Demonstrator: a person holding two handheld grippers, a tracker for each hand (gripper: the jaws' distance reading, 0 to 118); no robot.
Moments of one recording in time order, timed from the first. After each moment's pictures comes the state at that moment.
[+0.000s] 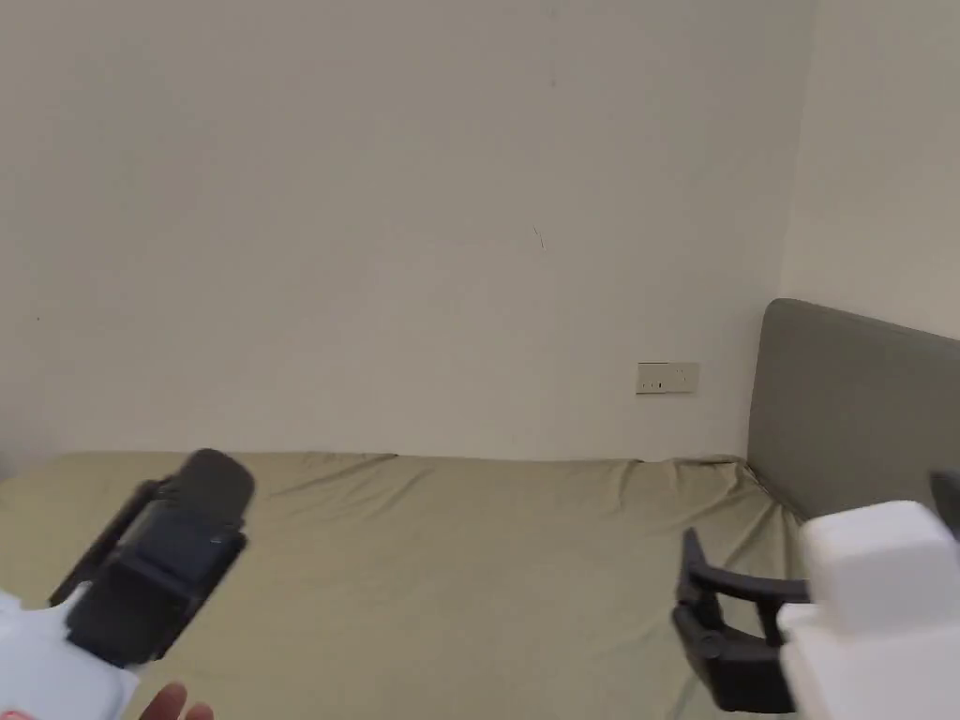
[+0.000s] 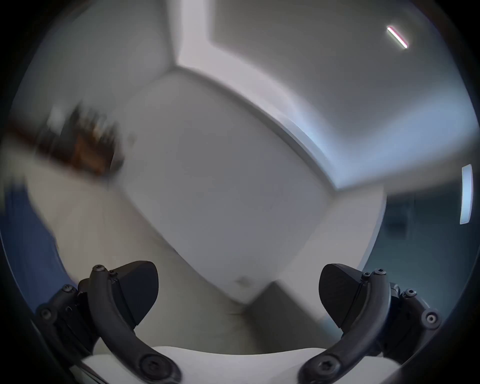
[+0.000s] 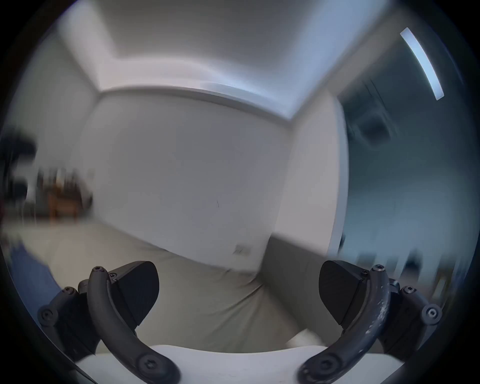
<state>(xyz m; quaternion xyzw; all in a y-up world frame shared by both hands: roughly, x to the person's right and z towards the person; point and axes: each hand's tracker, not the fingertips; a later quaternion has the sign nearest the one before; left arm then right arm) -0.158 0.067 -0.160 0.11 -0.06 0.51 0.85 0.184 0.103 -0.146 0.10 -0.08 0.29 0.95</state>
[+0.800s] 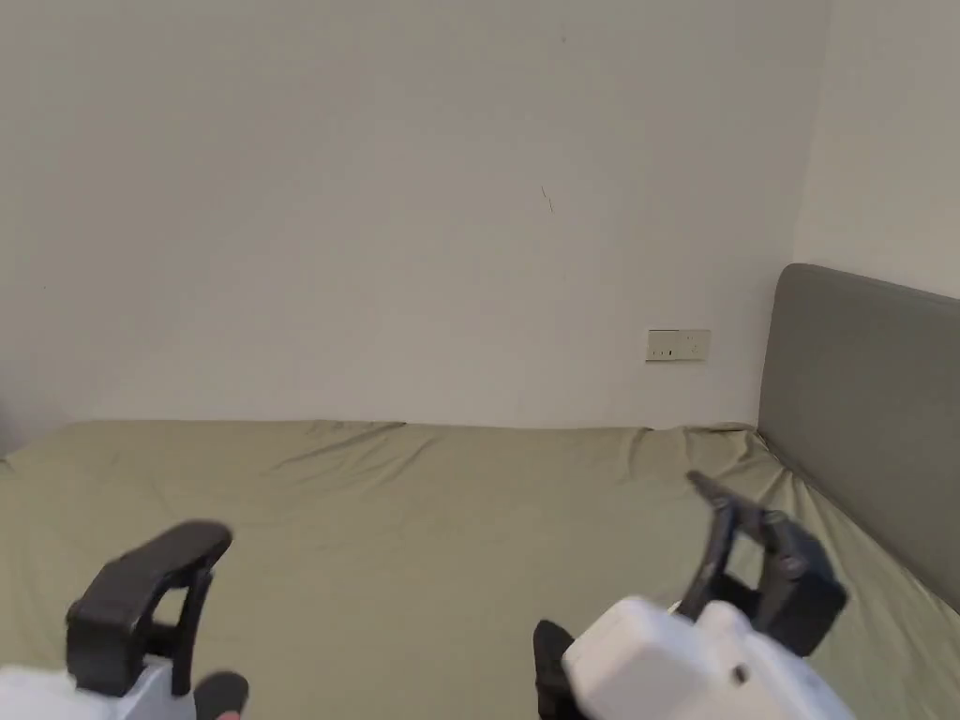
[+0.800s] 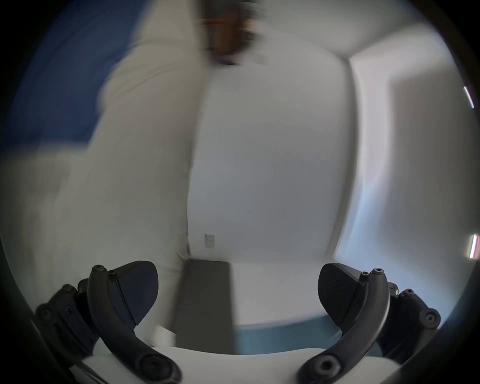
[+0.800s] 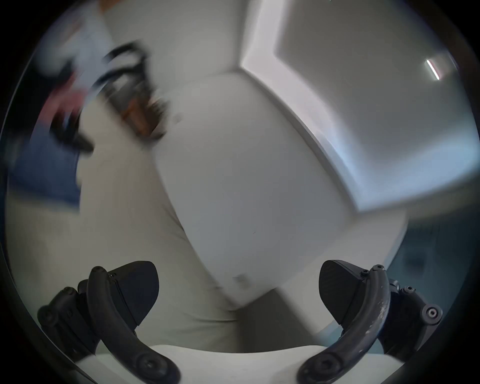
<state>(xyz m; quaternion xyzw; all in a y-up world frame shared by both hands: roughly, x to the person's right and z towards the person) -0.173 0.021 -0.201 -0.01 -0.10 0.61 0.78 0.157 0.066 -0.165 0.09 0.06 0.35 0.93</state>
